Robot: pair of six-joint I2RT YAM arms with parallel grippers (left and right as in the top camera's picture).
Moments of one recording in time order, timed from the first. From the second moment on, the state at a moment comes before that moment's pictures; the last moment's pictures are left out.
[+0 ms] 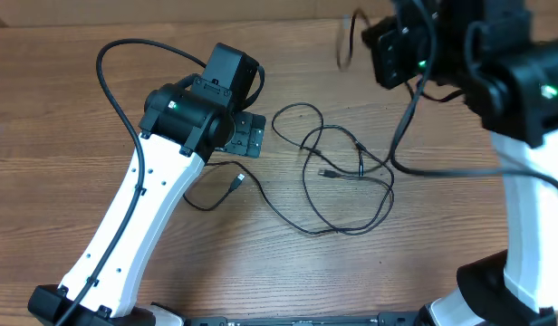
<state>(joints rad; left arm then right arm) -0.45 1.59 1.72 -1.31 -0.24 -0.23 0.34 1.75 2.49 -1.39 -0.15 -0.08</state>
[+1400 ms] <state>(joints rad) -0.45 1.59 1.72 -1.31 -0.24 -0.23 0.13 1.61 2.57 -0.19 -0.17 0.64</state>
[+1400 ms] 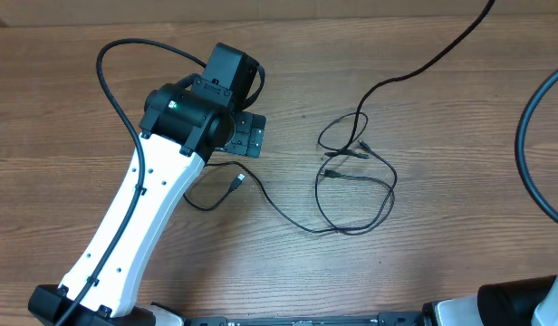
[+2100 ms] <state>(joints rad) -0.45 1.59 1.72 -1.31 -0.24 -0.23 0.16 1.77 2.57 -0.18 -0.45 1.01</state>
